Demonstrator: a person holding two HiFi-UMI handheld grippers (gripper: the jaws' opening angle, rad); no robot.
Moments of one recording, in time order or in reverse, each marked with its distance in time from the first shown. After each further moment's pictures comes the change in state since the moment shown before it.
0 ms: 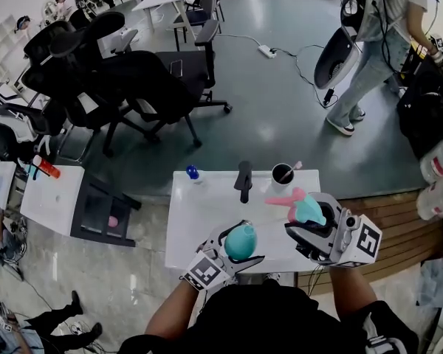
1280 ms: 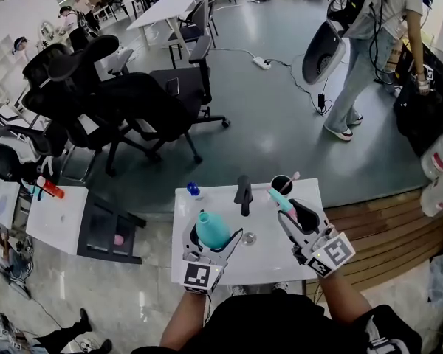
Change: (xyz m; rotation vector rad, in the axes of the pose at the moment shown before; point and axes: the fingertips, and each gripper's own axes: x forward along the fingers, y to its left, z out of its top) left arm -0.063 0.116 0.040 0.002 -0.096 0.602; right arm -0.064 -0.073 -0.111 -0.052 0.272 -0.544
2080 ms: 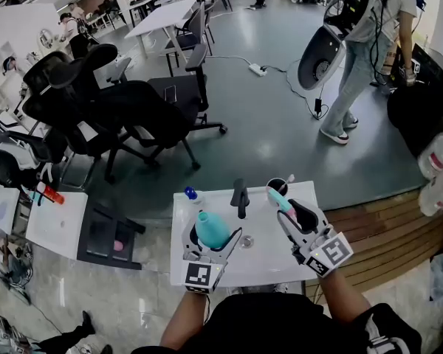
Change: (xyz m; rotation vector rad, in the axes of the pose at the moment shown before) left arm 0.006 -0.004 0.009 0.021 -0.007 0.009; right arm -0.009 -0.005 0.007 -0.035 -0.004 -0.033
